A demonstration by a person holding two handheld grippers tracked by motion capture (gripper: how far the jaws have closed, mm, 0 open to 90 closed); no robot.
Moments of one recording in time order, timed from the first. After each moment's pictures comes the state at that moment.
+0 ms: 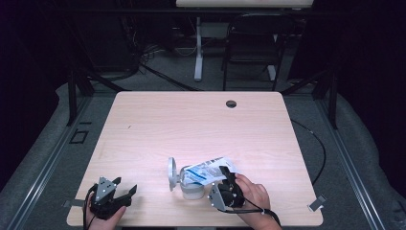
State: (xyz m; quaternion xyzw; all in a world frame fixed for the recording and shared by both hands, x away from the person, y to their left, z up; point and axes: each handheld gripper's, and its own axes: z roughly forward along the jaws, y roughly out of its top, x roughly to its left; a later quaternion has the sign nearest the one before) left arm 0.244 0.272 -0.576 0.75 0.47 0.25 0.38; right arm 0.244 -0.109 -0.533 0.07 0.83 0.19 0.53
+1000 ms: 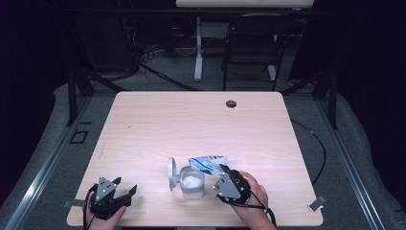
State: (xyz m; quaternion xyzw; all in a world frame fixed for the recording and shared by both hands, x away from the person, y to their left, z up) left arm 0.244 0.272 -0.577 0.75 0.47 0.25 0.38; right arm 0.252 -0.122 -0.519 0.18 0.82 0.31 0.45
